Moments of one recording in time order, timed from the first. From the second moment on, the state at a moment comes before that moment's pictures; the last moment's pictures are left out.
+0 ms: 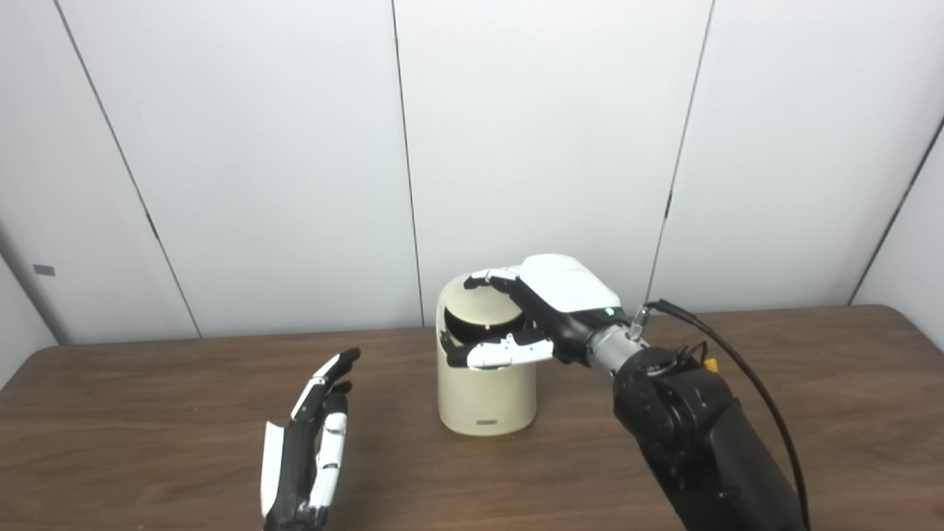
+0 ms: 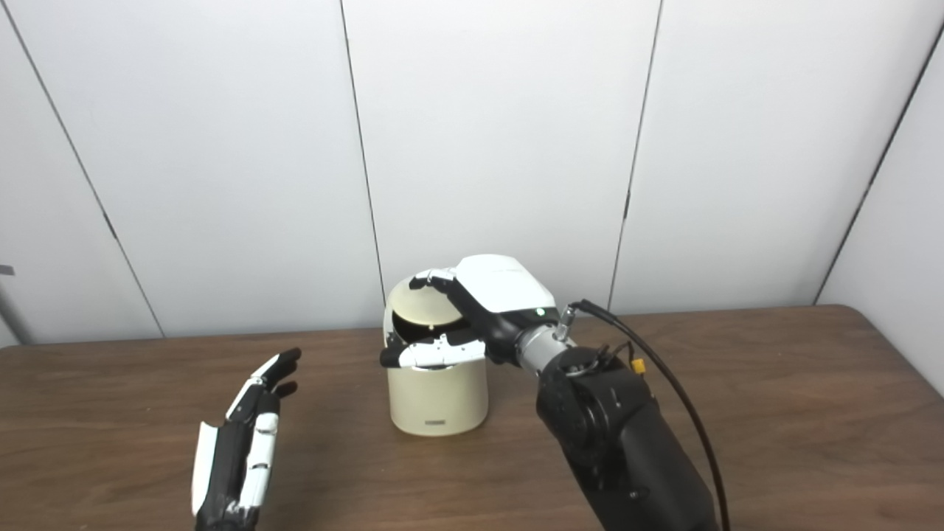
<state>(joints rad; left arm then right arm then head) -0.12 0.00 -0.03 0.06 0.28 -0.41 0.22 -0.62 -0.20 0.31 -0.25 -0.99 0.32 0.58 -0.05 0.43</state>
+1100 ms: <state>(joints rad) -0.12 -0.02 -0.03 0.01 0.28 -0.38 0.22 -0.57 -0.23 0.40 -0.28 -1.07 0.30 0.58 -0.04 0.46</state>
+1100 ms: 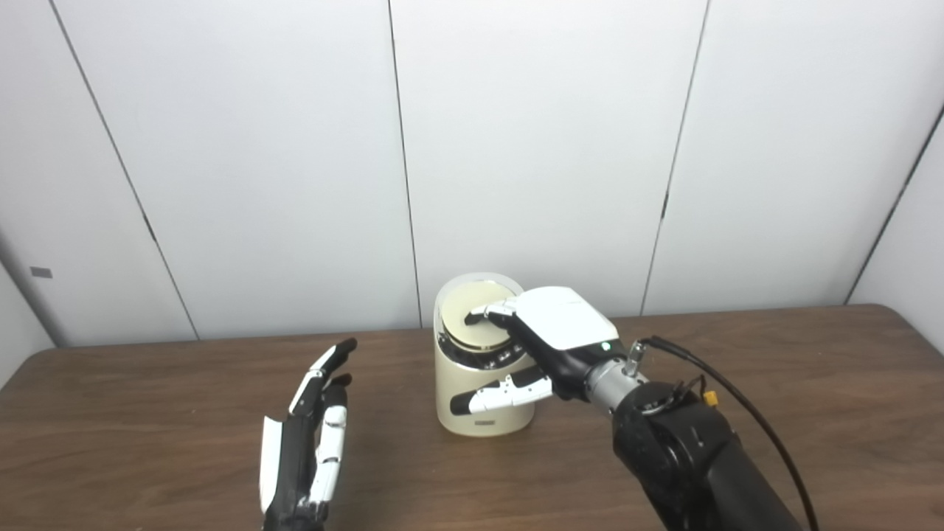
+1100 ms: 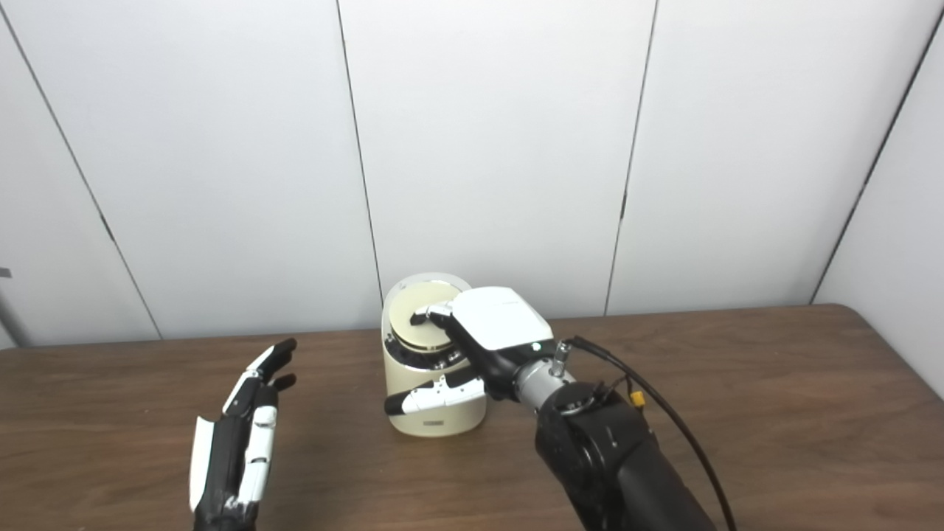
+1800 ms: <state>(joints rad) -0.10 -0.02 -0.03 0.01 0.28 -0.36 0.22 -0.65 -0.21 0.50 -0.30 -1.37 0.29 0.90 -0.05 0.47</state>
